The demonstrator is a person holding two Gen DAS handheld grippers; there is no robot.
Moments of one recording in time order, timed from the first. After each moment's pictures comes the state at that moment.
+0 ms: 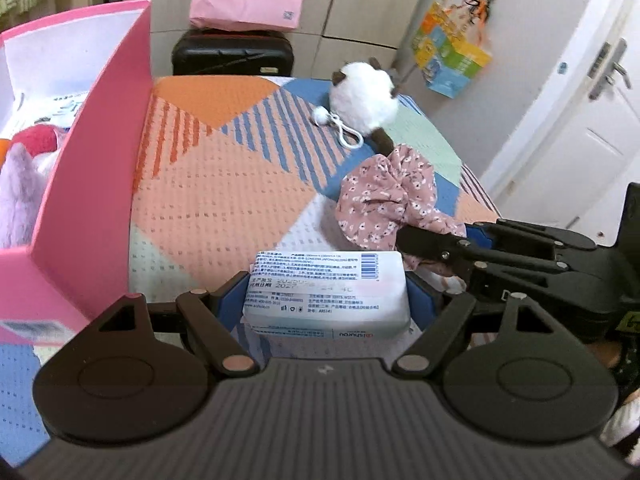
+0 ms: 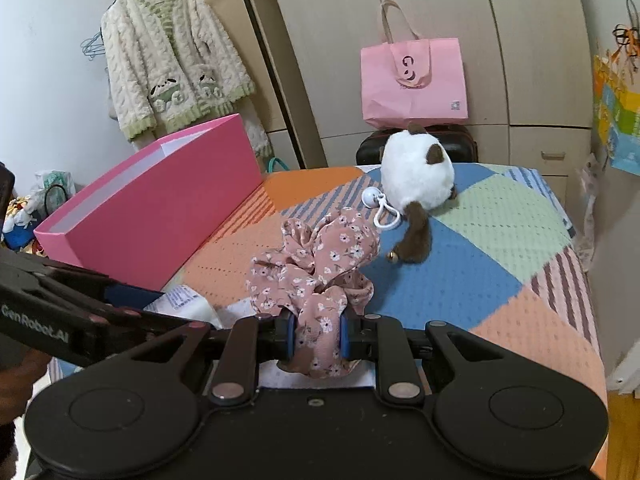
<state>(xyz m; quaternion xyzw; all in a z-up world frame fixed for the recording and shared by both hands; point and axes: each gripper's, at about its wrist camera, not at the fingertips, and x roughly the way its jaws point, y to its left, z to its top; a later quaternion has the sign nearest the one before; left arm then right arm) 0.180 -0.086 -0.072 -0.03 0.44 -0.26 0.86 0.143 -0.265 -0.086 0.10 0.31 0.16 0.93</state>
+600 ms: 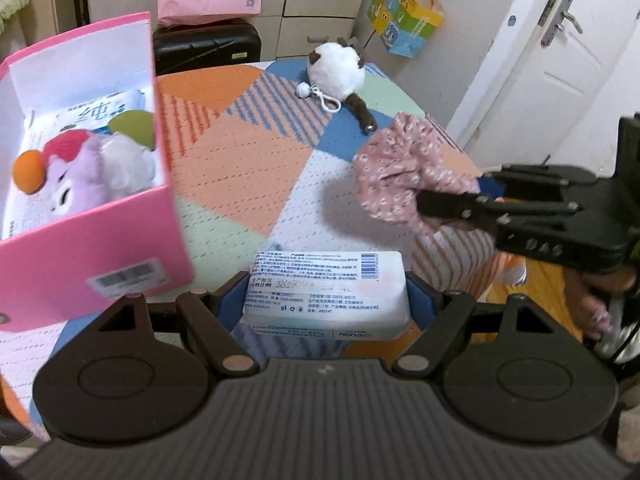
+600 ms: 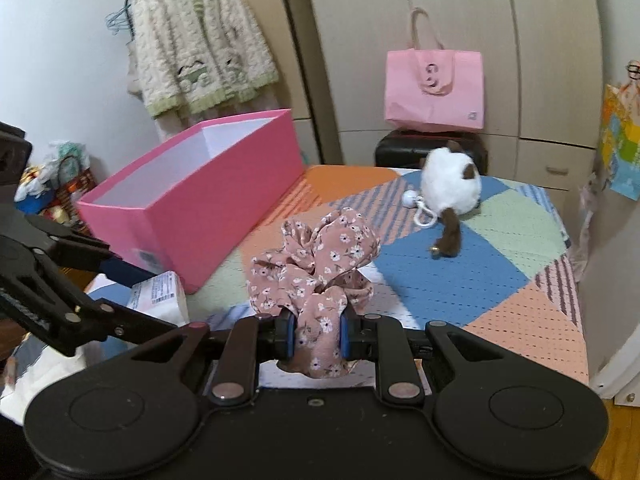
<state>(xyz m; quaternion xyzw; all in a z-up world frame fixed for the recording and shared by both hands) 0.139 -0.028 -0.037 0.03 0.46 -0.32 0.83 0.091 -0.229 -0.040 0.05 0.33 0.17 0.93</state>
